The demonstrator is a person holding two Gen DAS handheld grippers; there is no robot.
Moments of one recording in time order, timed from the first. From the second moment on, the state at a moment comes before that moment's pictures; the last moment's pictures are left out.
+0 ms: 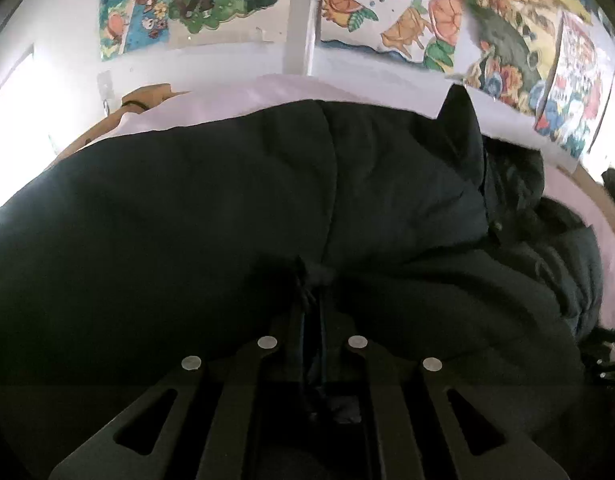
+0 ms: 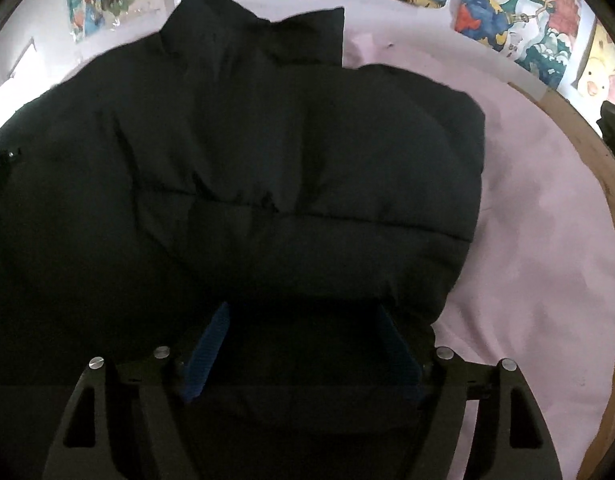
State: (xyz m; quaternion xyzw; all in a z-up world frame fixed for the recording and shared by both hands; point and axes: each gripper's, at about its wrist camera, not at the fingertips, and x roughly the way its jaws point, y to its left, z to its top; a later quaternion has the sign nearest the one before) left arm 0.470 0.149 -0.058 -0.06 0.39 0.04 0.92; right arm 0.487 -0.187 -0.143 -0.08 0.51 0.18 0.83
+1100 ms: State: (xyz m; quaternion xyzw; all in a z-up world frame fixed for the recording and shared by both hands) left arm 0.220 0.307 -0.022 -0.39 0.19 0.23 0.87; right arm 0.449 0.070 -0.076 -0.09 0.39 0.35 0.85
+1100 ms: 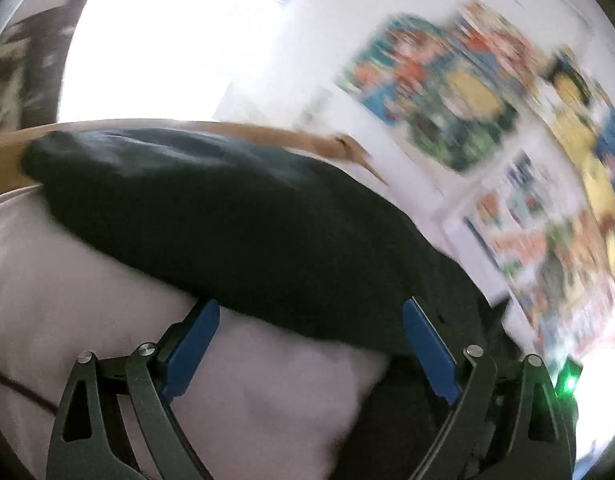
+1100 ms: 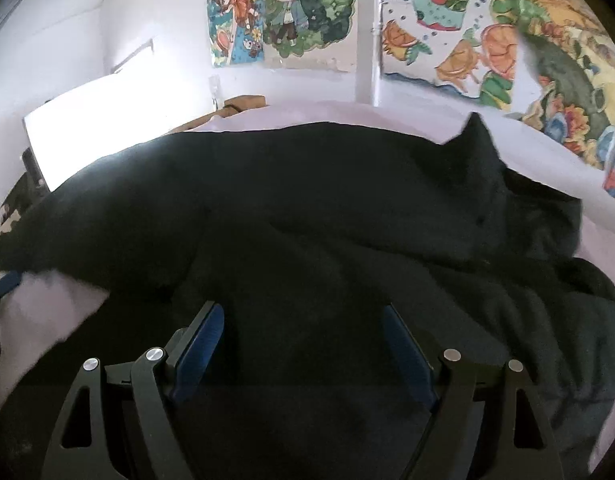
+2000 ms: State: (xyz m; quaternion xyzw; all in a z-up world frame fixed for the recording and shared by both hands) left arm 0.169 0.346 -0.029 -0.40 0.06 0.38 0.83; right arm 0.462 0.120 -0.140 -0.15 0.39 0.31 0.85
